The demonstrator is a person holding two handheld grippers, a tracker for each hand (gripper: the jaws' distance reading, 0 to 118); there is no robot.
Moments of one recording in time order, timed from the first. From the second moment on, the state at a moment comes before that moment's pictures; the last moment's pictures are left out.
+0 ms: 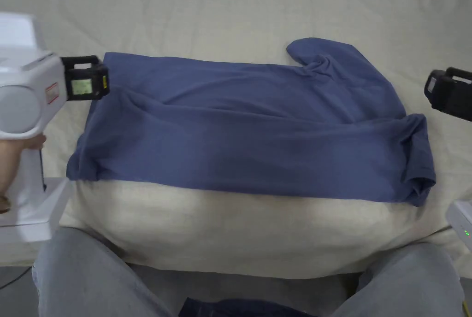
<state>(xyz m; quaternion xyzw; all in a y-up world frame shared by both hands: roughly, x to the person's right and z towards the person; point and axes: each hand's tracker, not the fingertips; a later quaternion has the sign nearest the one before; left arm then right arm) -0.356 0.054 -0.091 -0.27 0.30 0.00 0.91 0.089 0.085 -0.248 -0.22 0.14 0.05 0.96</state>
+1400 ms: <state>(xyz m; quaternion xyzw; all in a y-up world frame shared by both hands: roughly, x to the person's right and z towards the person) -0.435 0.024 -0.246 -0.29 0.25 0.10 0.92 -0.011 0.058 -0.331 -0.21 0.21 0.03 0.96</state>
